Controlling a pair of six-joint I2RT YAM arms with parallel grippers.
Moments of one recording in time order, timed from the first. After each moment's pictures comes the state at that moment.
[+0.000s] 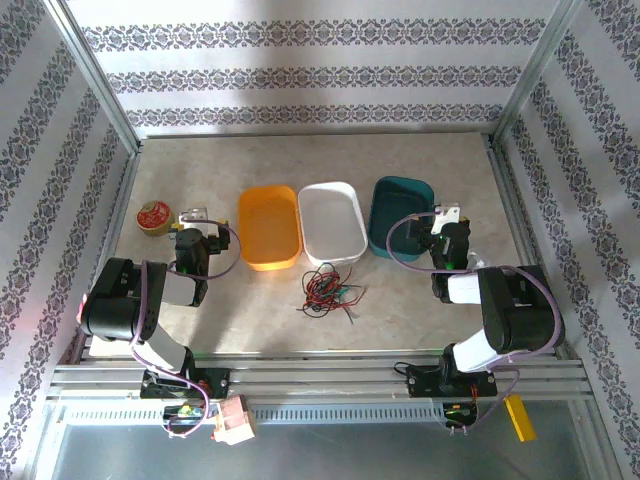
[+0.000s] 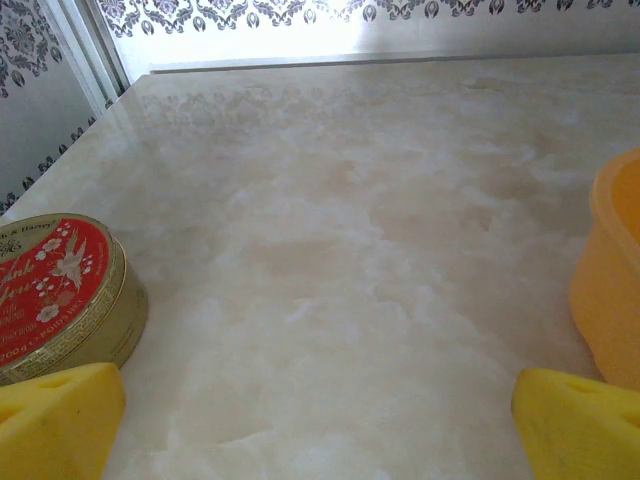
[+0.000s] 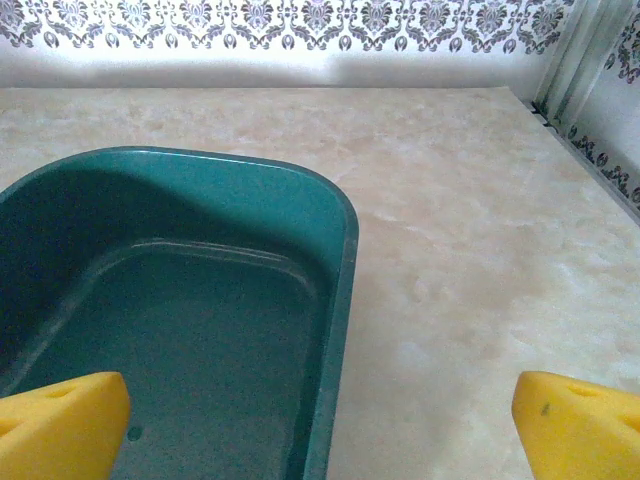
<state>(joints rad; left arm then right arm) -0.05 1.60 0.35 0.92 -0.26 0.00 0.03 1.52 0.35 0.86 0.10 0.02</state>
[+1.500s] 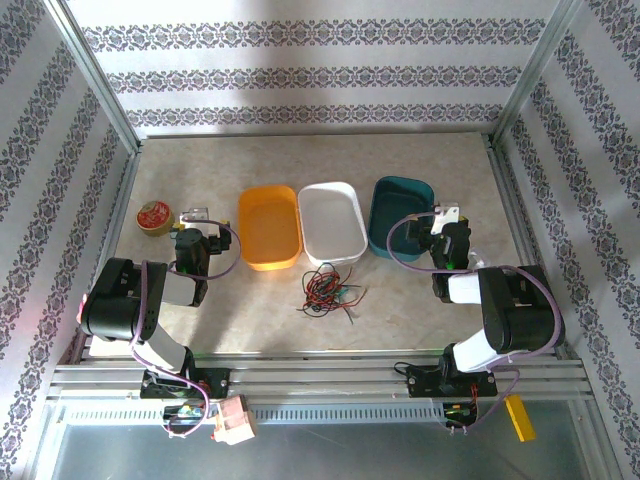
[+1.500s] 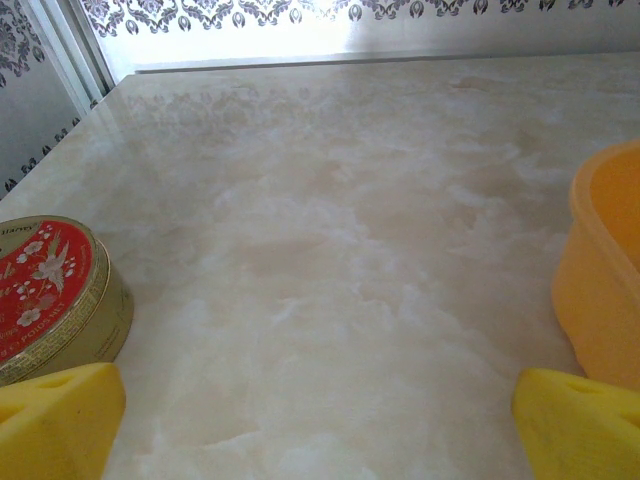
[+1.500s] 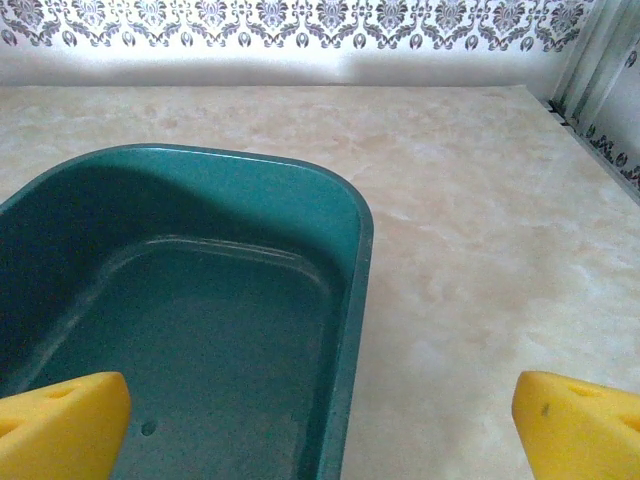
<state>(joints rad) -0.05 1.60 0.35 0.92 -0.23 0.00 0.03 1.52 0.35 0.86 0.06 0.02</state>
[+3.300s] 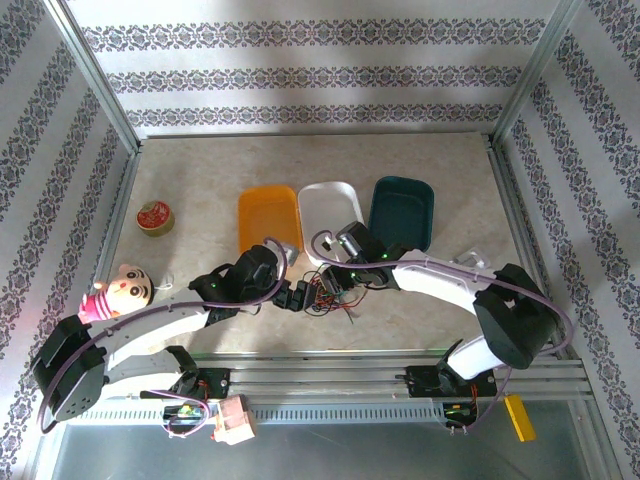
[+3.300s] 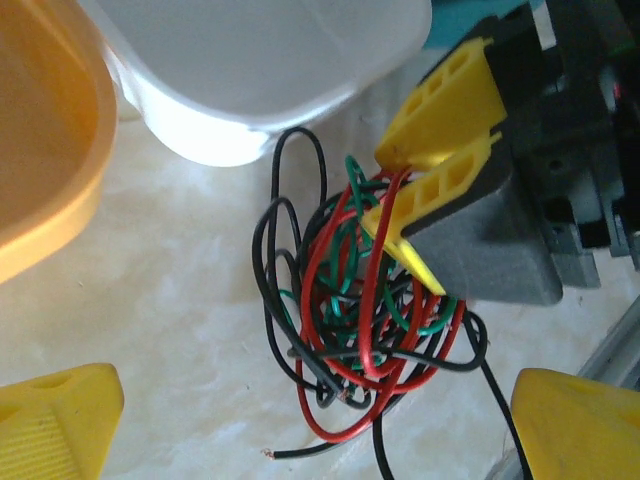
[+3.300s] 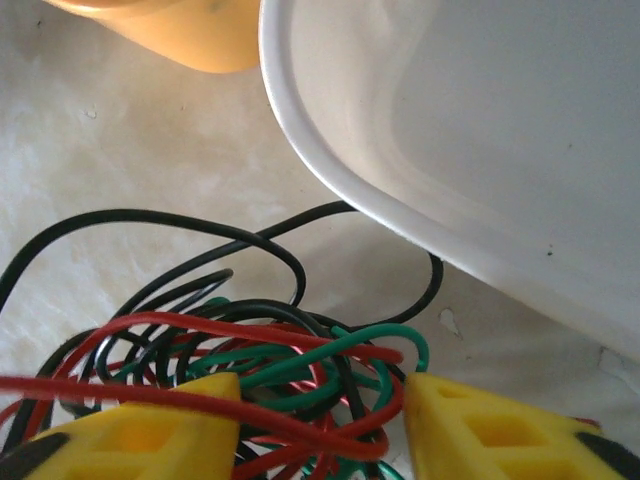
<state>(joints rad) -0.80 1.14 0.61 -0.22 0.10 -0.45 0.74 1.50 0.84 -0.36 -0.17 0.23</state>
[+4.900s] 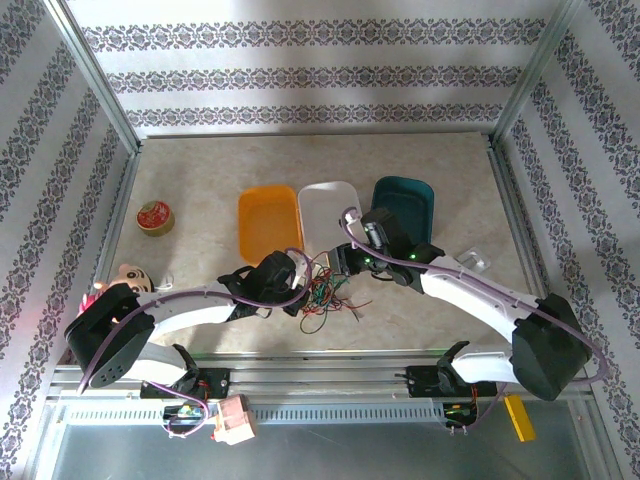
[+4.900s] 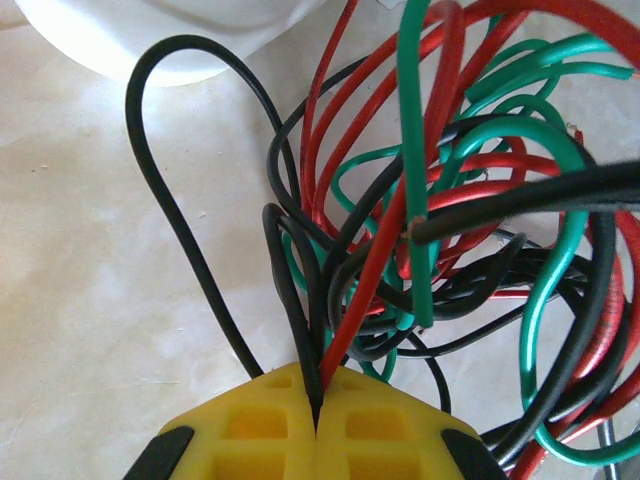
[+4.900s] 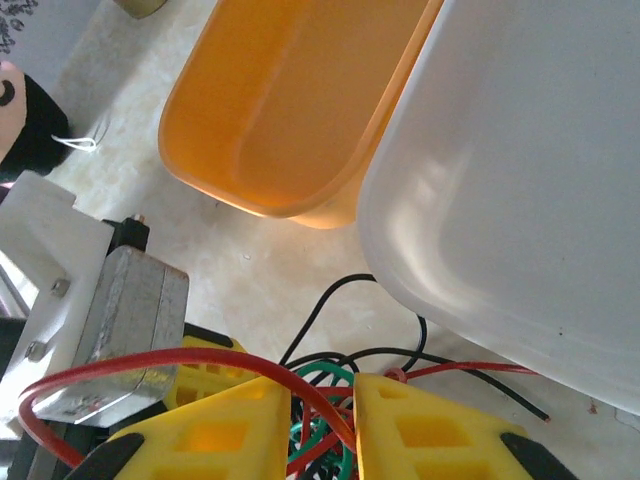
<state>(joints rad) -0.82 1.39 0.60 -0.08 0.13 -0.34 0.66 1.29 0.81 -0.25 -0.32 0.39</state>
